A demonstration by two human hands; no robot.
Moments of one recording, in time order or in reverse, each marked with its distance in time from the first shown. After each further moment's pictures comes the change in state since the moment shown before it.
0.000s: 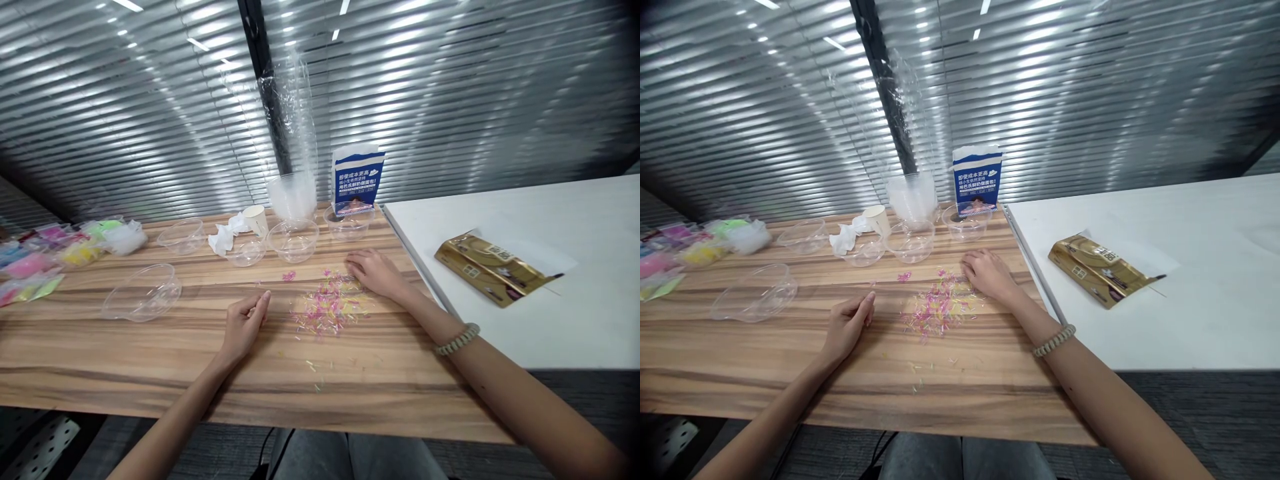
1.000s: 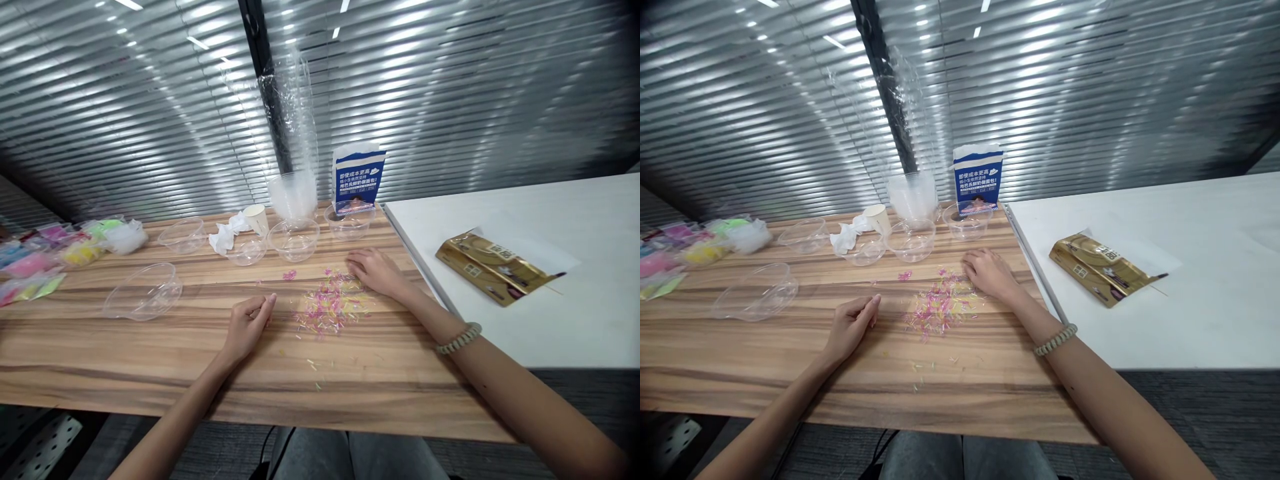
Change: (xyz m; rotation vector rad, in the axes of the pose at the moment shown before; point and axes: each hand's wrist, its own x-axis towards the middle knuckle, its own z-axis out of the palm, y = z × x) left_hand -0.001 0.004 0.000 0.047 -0.078 0.046; right_hand 0.001 0.000 -0.001 0.017 -0.024 0.002
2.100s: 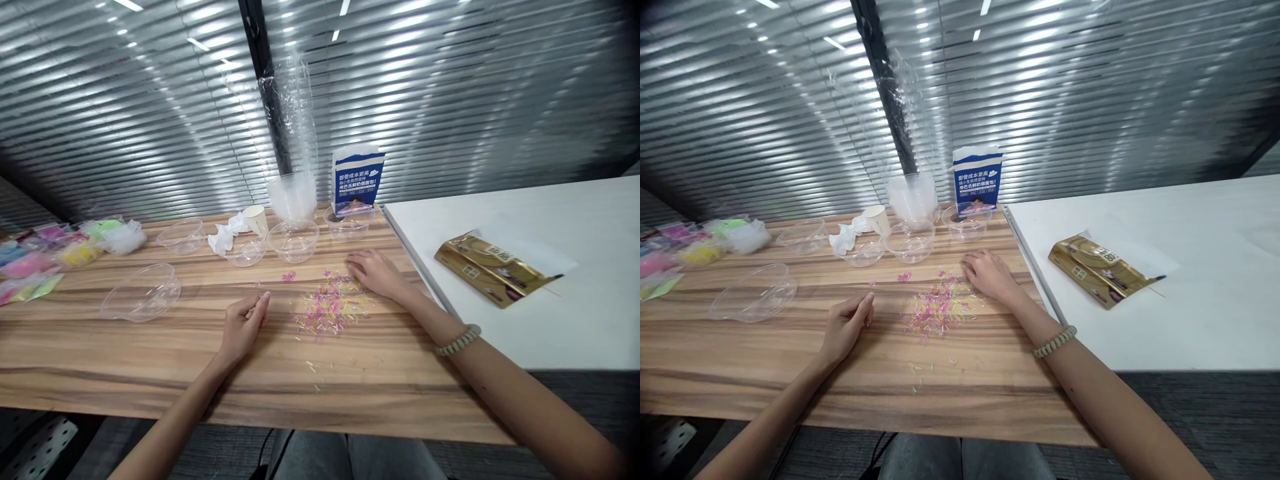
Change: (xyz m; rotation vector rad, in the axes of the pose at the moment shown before) left_hand 0.001 -0.003 -0.002 -0.059 0.072 -0.018; right_hand 0.000 0.004 0.004 0.003 0.034 -0.014
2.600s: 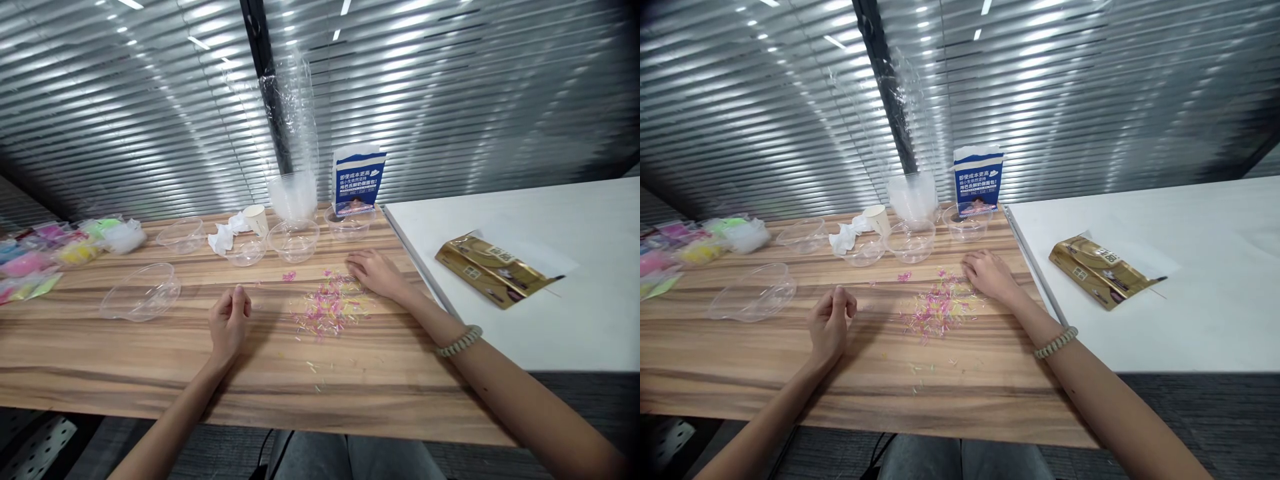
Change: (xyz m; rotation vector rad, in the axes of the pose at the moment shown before) left_hand 0.001 -0.007 -0.004 -0.126 0.364 0.070; right_hand 0.001 0.004 0.003 0.016 0.006 -0.018
